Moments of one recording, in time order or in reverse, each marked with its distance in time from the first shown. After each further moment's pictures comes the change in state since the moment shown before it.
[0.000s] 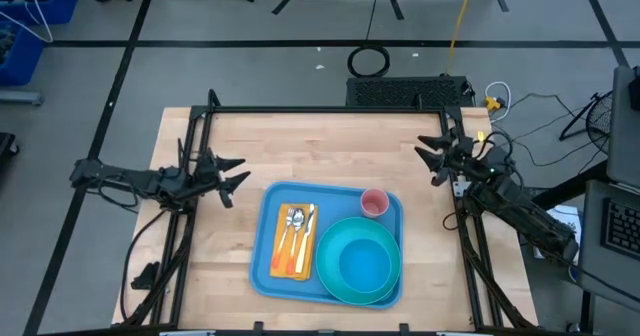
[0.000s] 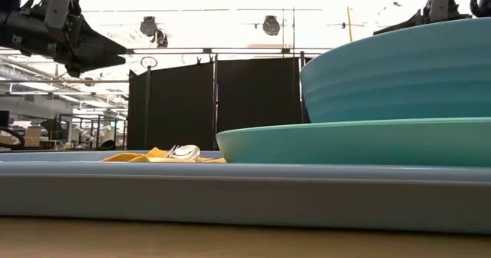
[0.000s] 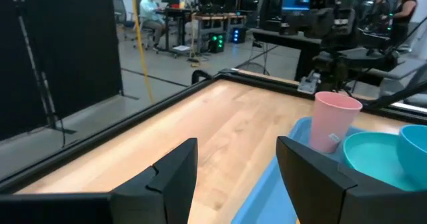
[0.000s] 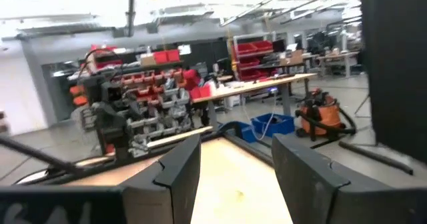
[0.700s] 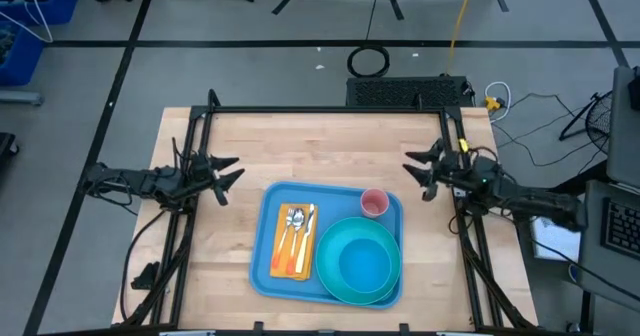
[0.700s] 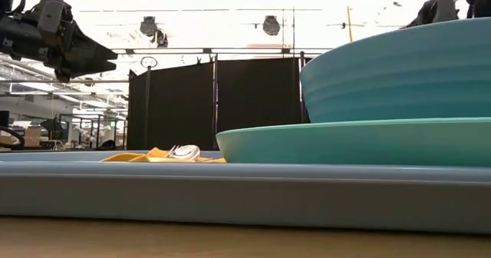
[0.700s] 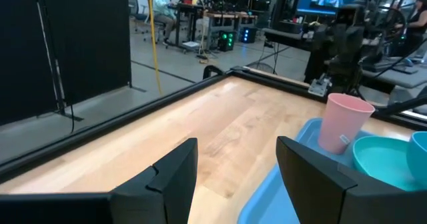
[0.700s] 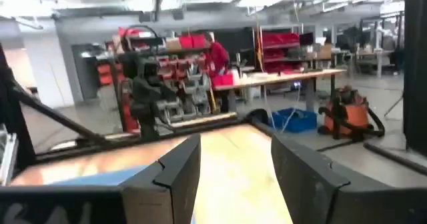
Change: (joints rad) left arm 0.000 -0.201 0.000 -0.225 -0.043 -0.075; right arm 0.404 0.084 -0.084 0.103 0.290 -0.118
